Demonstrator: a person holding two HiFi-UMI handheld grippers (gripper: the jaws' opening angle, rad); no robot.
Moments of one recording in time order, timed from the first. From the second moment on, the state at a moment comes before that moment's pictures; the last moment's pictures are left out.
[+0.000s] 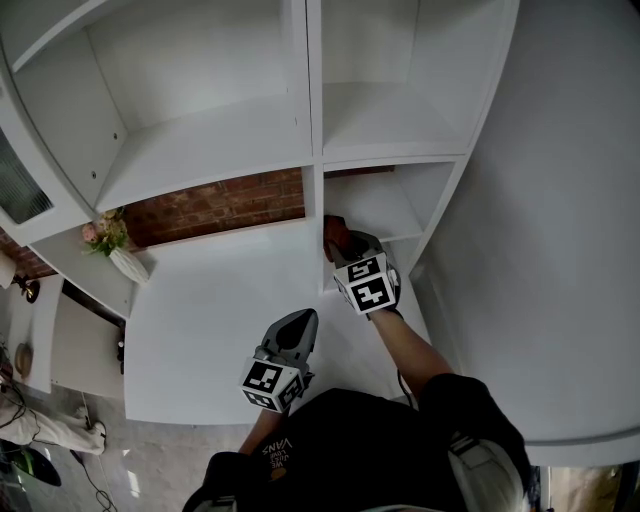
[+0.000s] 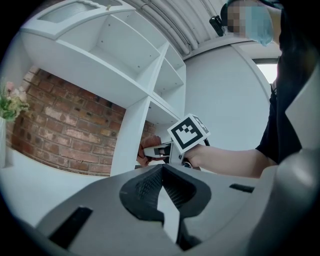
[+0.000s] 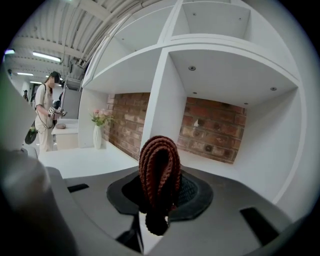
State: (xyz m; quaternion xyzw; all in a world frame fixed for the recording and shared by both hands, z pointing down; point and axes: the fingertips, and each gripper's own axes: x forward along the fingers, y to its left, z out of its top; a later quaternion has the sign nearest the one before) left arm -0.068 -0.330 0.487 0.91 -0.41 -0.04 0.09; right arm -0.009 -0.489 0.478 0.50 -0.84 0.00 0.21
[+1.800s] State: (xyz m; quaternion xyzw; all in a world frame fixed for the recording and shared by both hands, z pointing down) left arm -0.049 -0.337 0.481 0.91 -0.41 -0.02 0.09; right arm 0.157 -0.448 0.469 0.63 -0.75 0.00 0.18
